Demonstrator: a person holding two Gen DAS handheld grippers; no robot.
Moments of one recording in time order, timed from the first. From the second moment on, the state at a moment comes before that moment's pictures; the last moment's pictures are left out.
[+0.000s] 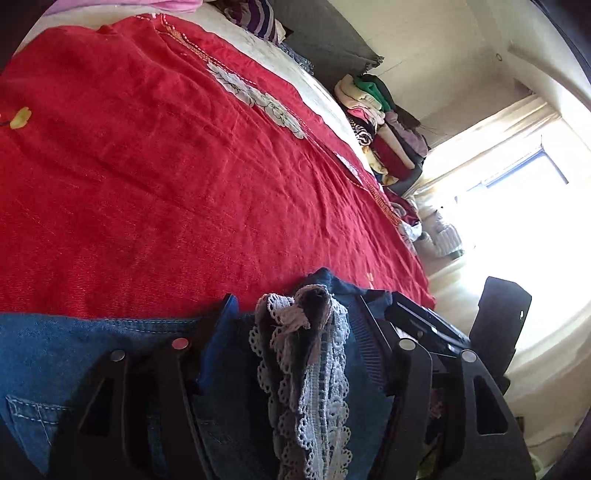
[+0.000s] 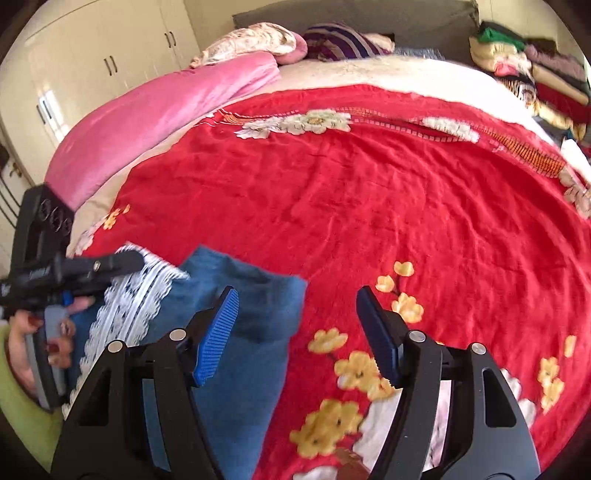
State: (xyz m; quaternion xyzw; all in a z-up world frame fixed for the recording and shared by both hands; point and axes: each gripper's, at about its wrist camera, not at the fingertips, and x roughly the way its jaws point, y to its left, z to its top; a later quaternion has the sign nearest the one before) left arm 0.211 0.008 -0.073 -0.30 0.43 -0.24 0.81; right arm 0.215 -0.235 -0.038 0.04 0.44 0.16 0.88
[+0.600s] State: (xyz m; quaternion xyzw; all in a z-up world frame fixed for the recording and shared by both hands) left arm 0.202 0.012 -0.062 -0.21 0.43 -0.20 0.85; right arm 0.223 -0.220 -0.058 0.01 0.45 0.14 0.88
